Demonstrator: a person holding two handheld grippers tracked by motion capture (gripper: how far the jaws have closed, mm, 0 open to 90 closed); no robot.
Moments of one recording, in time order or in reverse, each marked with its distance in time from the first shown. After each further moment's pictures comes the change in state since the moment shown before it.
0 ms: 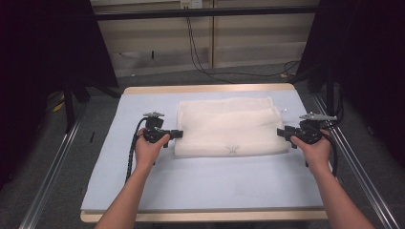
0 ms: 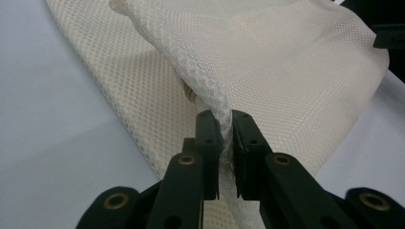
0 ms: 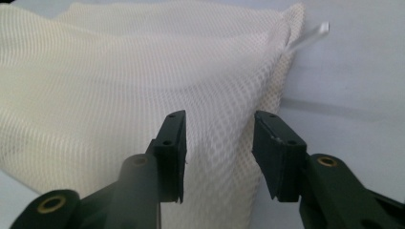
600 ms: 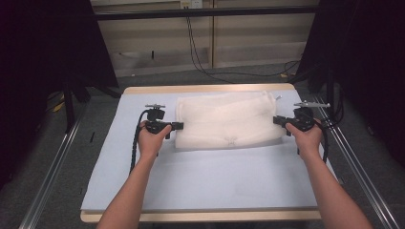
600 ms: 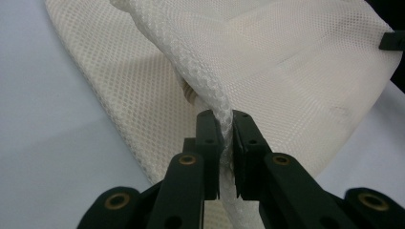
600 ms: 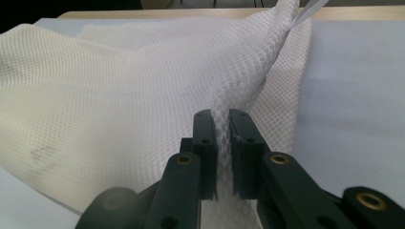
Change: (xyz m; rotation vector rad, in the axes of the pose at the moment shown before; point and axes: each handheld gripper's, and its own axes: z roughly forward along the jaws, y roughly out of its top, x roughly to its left) left arm 0.006 0.021 0.004 -0.013 0.032 -0.025; right arm 0.000 0.028 0.019 -0.015 0.033 0.029
